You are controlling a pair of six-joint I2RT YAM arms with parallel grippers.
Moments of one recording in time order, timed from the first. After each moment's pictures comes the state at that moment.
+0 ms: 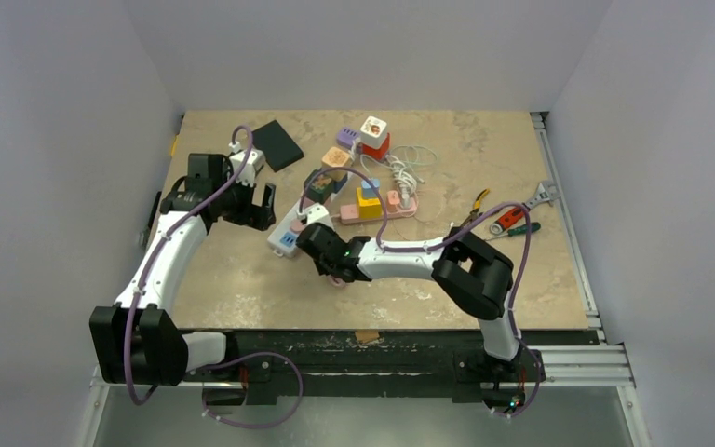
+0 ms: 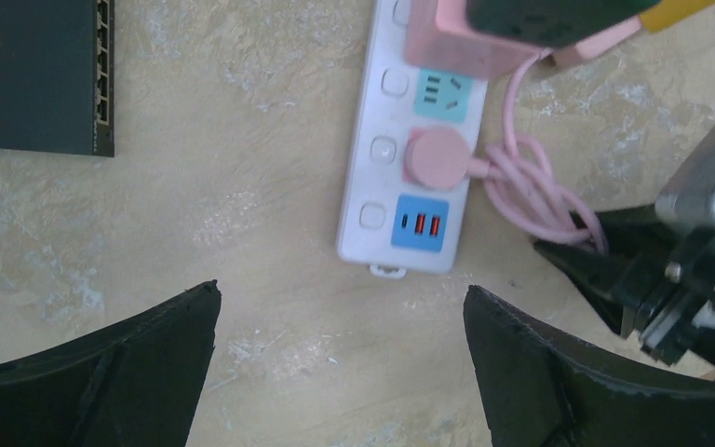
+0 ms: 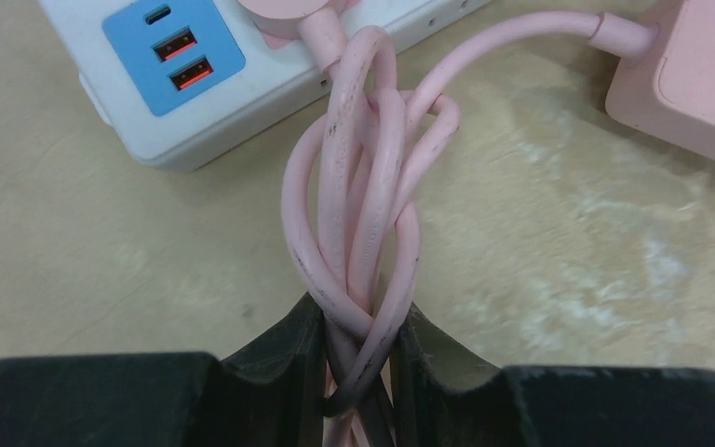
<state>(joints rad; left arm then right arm) -0.03 1.26 1.05 -0.66 0.29 0.19 1.08 1.99 1.30 -0.19 0.41 0.46</state>
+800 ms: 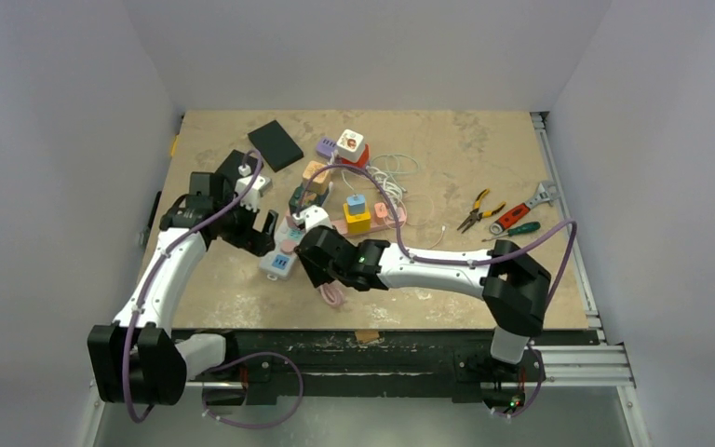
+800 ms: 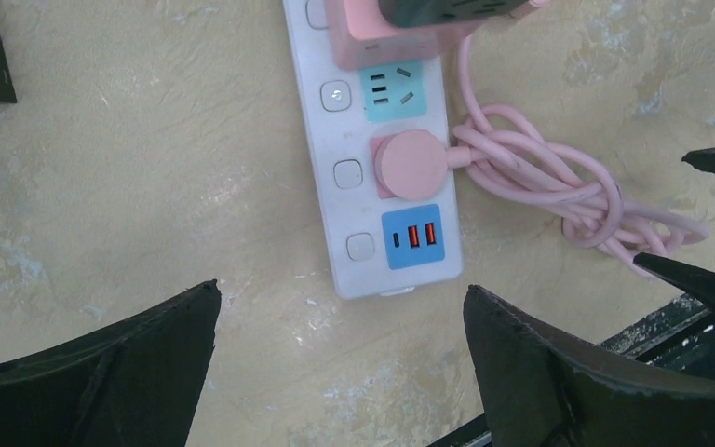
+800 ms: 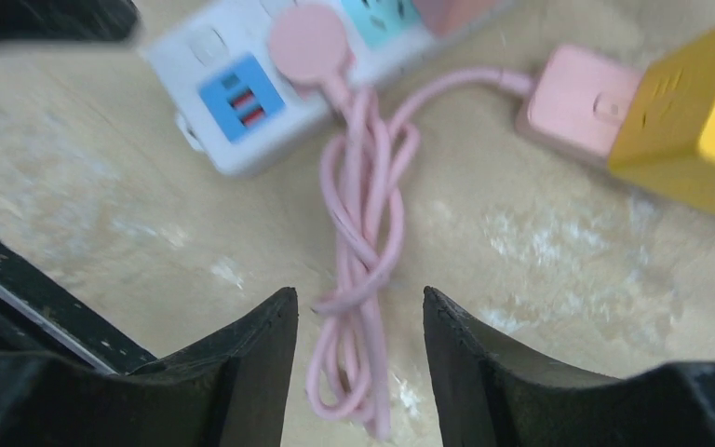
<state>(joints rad) -0.04 1.18 0.93 -0.75 0.34 0.33 1.19 1.76 1.24 -0.34 0.37 0.48</state>
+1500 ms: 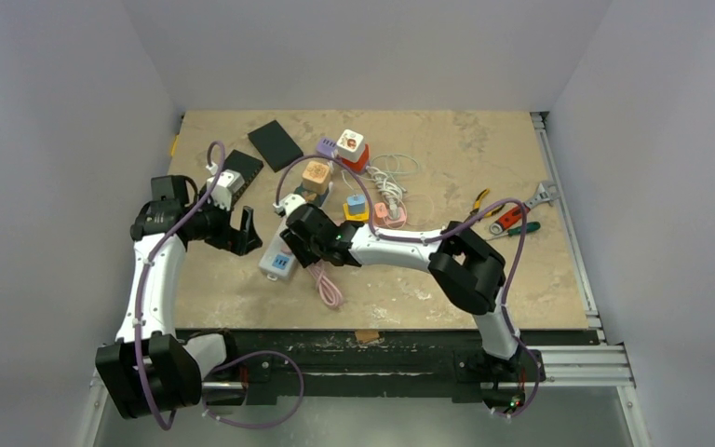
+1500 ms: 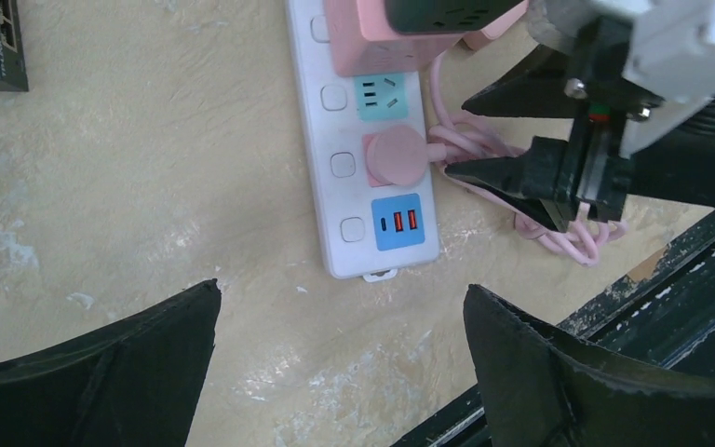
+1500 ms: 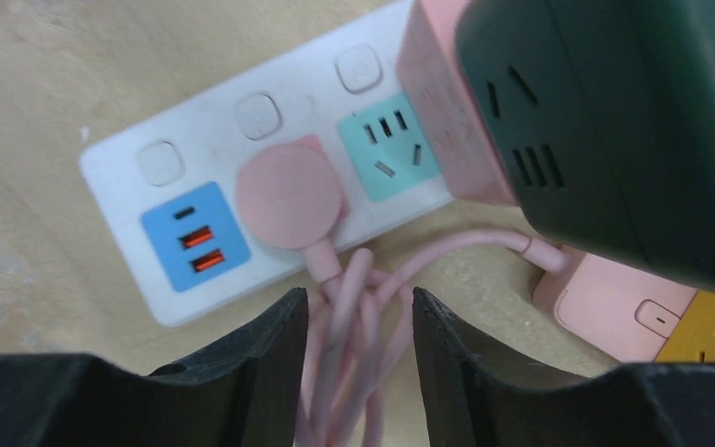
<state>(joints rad) 0.21 1.11 0.94 -0.84 0.61 0.43 1.08 2.05 1.50 -0.23 0.22 0.23</state>
